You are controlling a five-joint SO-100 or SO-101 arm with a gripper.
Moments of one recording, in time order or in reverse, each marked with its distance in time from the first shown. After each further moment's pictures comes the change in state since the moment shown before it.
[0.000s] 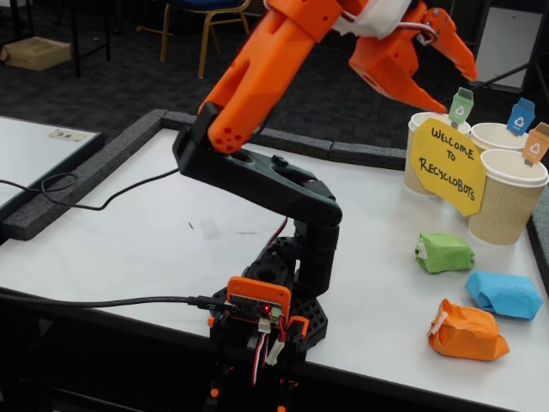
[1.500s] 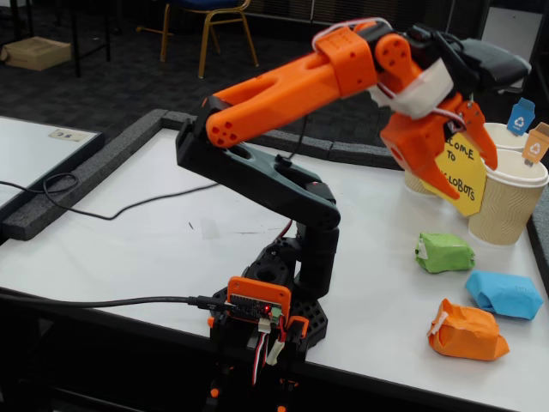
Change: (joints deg) arm 2.8 -0.7 30.8 -19.2 -4.4
